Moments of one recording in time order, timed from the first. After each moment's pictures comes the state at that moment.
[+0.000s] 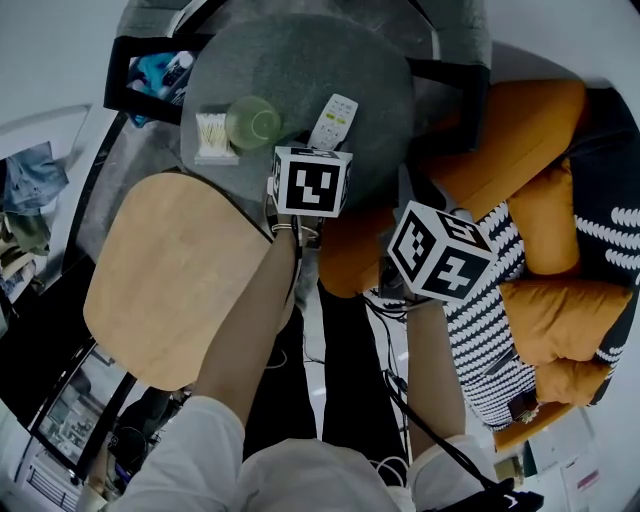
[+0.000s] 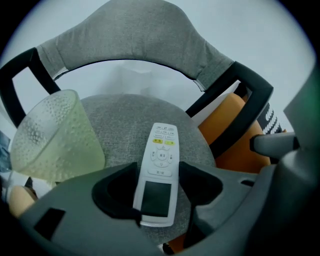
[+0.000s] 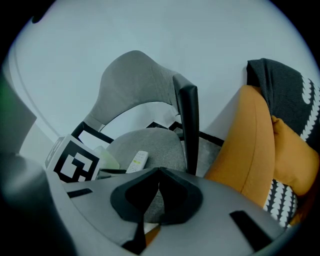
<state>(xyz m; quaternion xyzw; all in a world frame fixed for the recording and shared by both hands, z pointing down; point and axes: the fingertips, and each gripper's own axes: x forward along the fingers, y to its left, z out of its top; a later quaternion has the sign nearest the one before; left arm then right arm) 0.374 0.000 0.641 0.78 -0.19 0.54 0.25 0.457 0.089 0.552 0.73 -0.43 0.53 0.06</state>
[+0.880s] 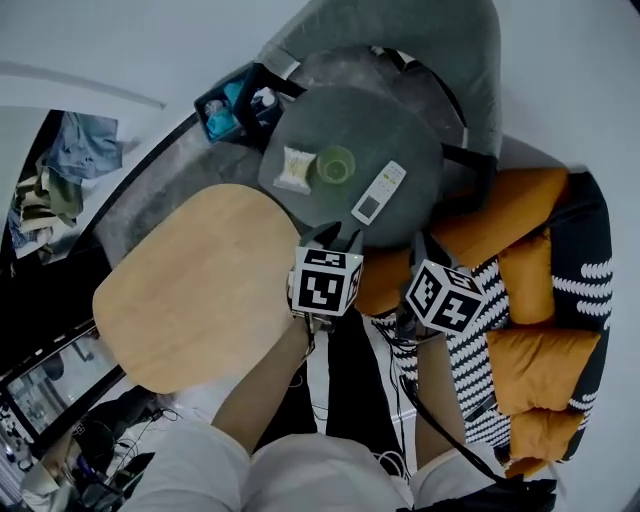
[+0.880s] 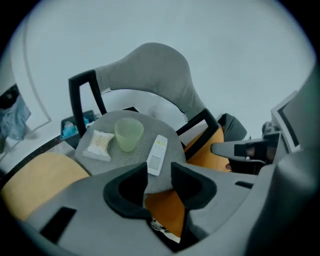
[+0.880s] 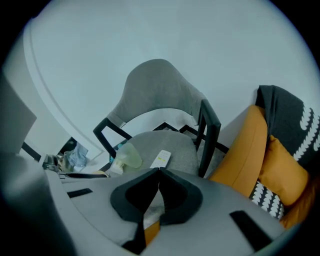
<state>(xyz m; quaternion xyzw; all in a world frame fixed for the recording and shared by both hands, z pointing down) 0.290 0.020 0.493 0.81 -0.23 0.44 0.32 0.406 0.080 0.471 0.72 -0.47 0.50 0.10</state>
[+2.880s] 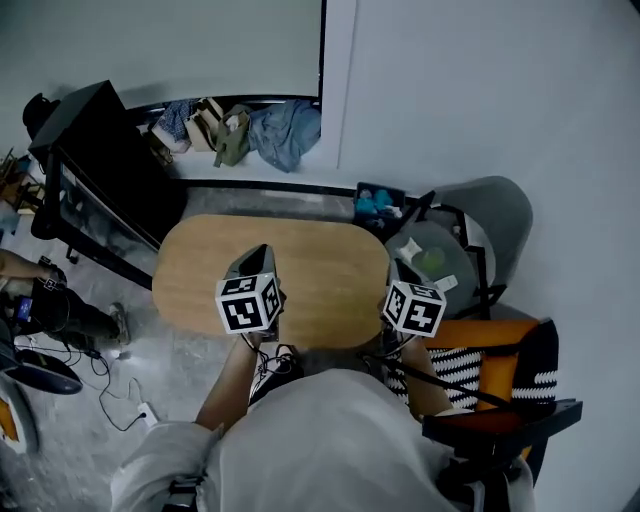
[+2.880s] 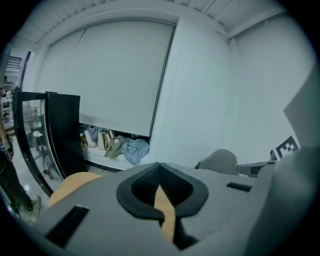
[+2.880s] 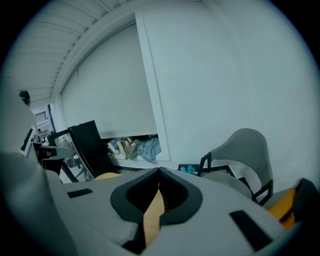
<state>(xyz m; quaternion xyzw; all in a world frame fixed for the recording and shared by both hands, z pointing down) -0.237 0.099 0.102 0.72 -0.64 0.12 0.23 0.037 0.086 0.137 0.58 -0.76 0.25 0.16</state>
